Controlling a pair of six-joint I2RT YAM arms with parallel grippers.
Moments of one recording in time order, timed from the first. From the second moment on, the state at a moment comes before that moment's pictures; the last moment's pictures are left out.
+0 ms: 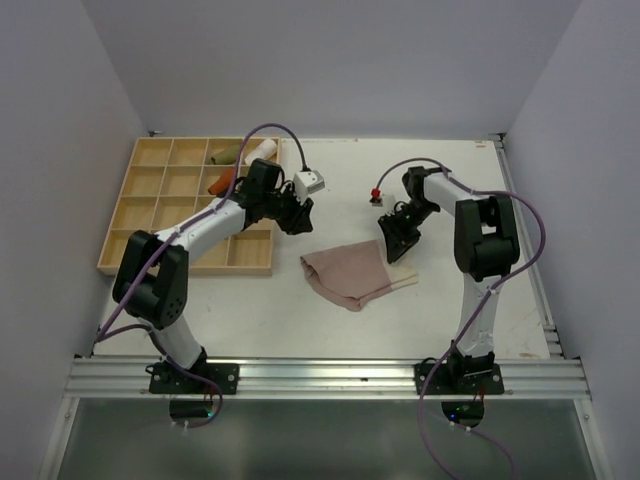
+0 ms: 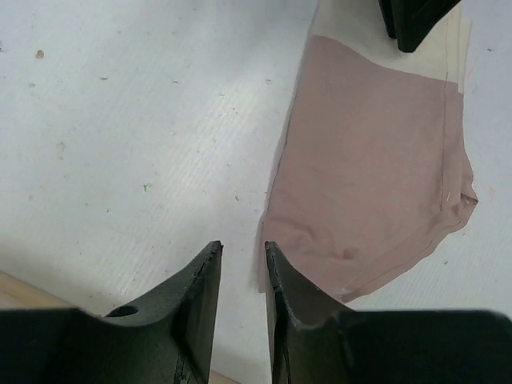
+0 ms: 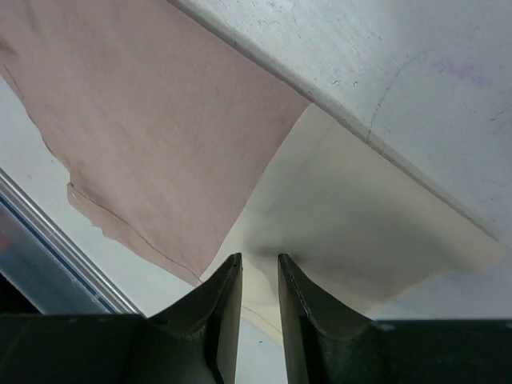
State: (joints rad) left arm -0.45 1.72 1.20 -0.32 0.56 0.32; right arm 0.19 2.11 1.50 -1.09 -0.51 -0.47
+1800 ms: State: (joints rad) left arm -0.68 1.58 1.05 -0.21 0.41 0.41; right arm 0.20 2.11 1.45 -1.08 -0.49 -0.28
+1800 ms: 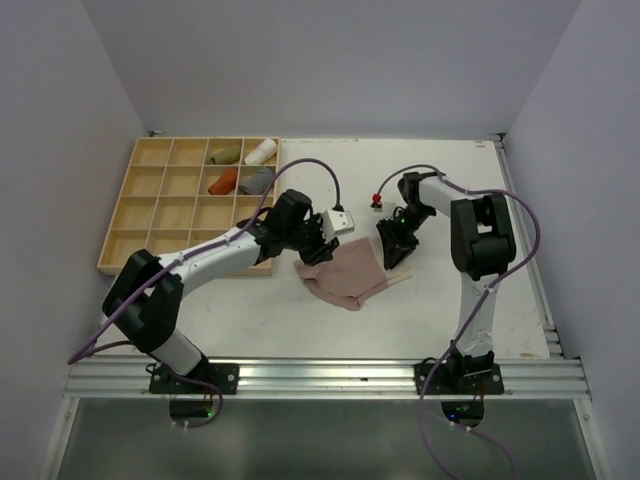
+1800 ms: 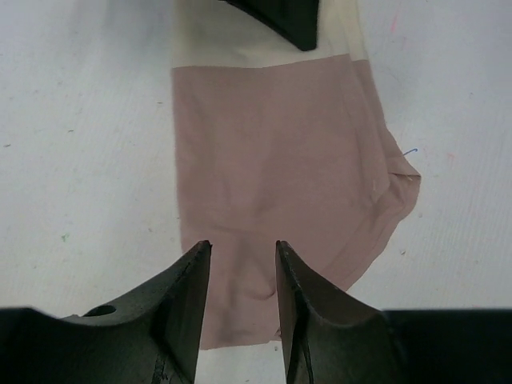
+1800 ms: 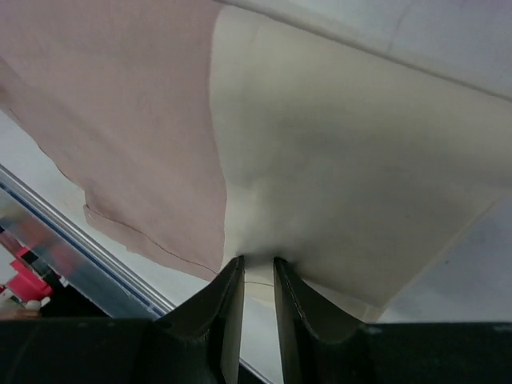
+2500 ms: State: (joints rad) left arm -0.95 1.94 1.35 -0.20 0.29 0.24; right arm 0.00 1.55 0.96 -0.76 -0.62 0.10
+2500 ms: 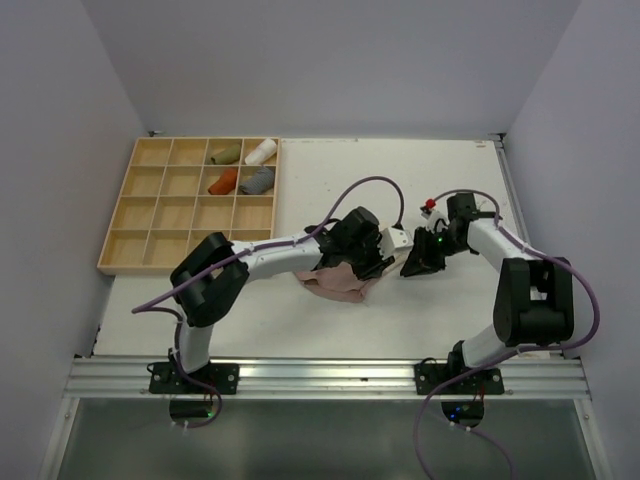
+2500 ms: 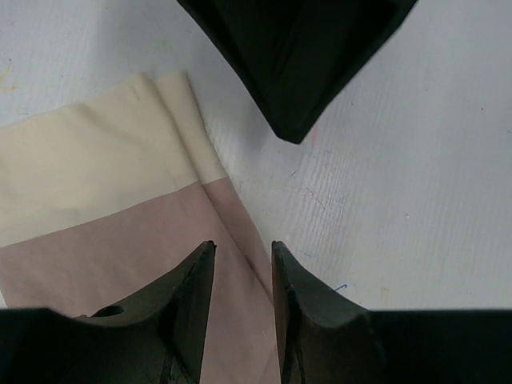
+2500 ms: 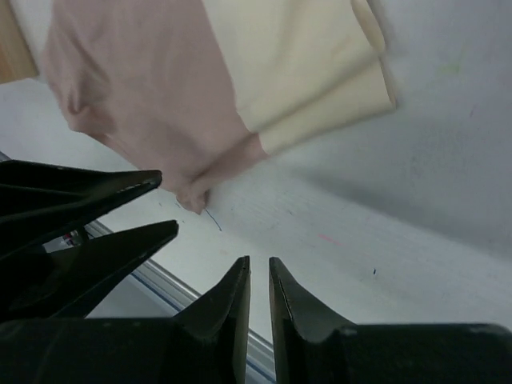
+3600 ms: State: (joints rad) left arm -0.98 2.06 1.42 -0.23 0.15 0.22; right arm -0.02 1.72 0.85 -0.57 -0.57 0.45
